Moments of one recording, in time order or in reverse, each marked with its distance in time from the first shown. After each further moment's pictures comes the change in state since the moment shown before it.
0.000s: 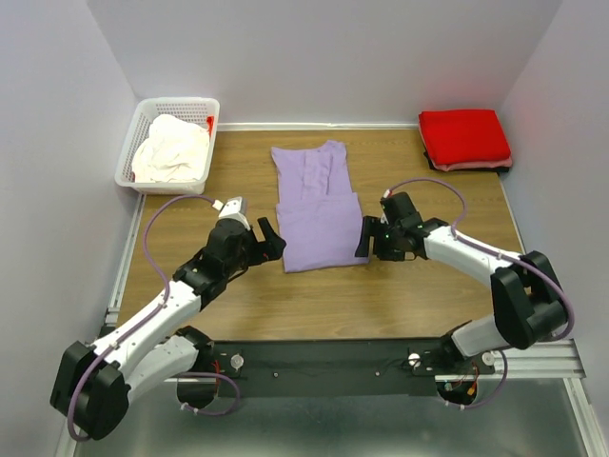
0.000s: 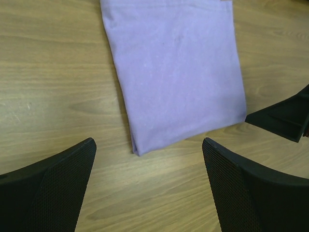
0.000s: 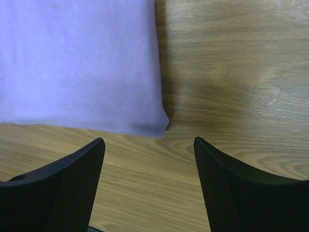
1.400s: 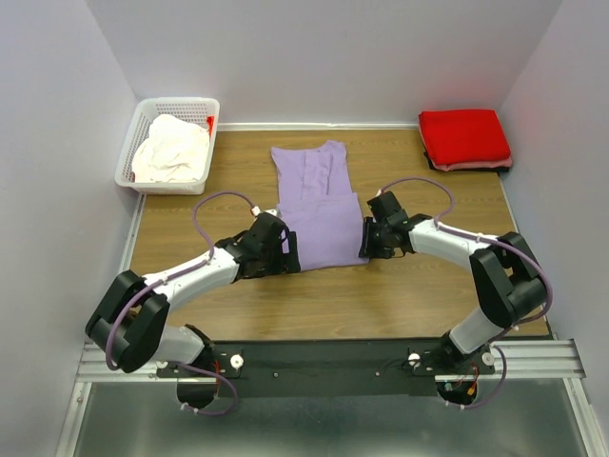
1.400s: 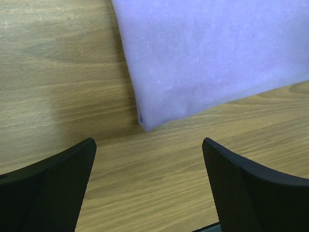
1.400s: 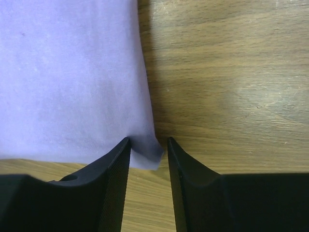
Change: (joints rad) left arm -0.117 0.435 0.178 -0.199 0.039 -0.027; right arm 0.051 0.159 0.053 0.031 0.103 0.031
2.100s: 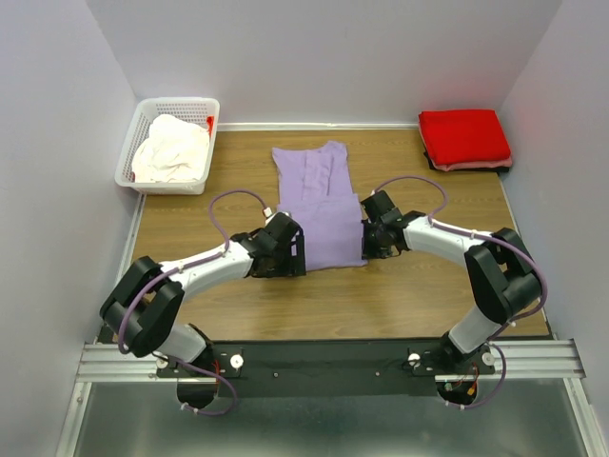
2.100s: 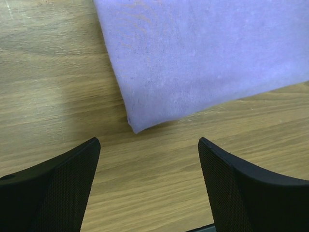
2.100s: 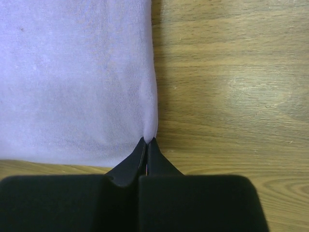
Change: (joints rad) left arm -0.065 0.101 0.082 -0.074 -0.039 -0.020; right arm 0.031 0.038 0.051 -0.064 0.027 -0.019
